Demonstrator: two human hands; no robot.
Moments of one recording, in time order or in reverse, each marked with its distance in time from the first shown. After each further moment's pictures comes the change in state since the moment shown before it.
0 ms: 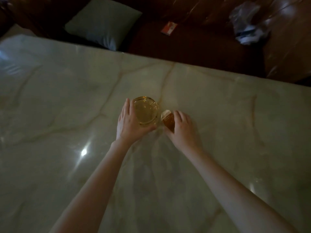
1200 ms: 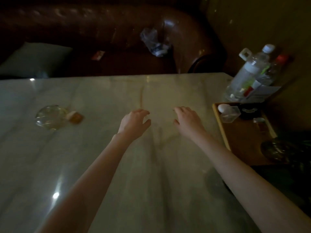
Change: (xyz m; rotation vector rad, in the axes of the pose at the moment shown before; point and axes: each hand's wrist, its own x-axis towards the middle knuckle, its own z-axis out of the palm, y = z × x) left_hand -0.176 0.324 0.115 0.202 -0.181 0.539; right_hand -0.197 0.282 -0.227 -0.234 0.036 0.104
